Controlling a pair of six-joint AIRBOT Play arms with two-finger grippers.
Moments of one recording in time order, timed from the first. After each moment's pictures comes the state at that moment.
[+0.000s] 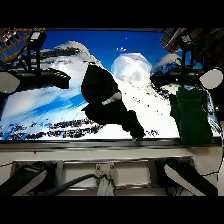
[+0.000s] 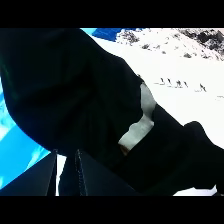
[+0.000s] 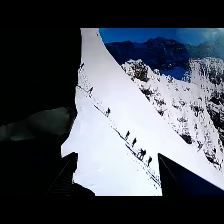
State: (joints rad) left arm -0.25 -1.03 1.19 1.21 -0.97 -1.32; right arm 0.06 -1.03 1.19 -1.22 1.05 1.24
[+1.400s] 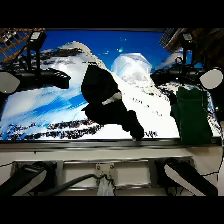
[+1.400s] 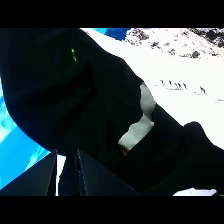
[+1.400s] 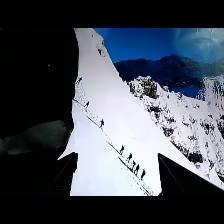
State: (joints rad) left arm -0.25 -1.03 1.19 1.21 -0.97 -1.32; right arm 0.06 -1.03 1.19 -1.22 1.00 1.24
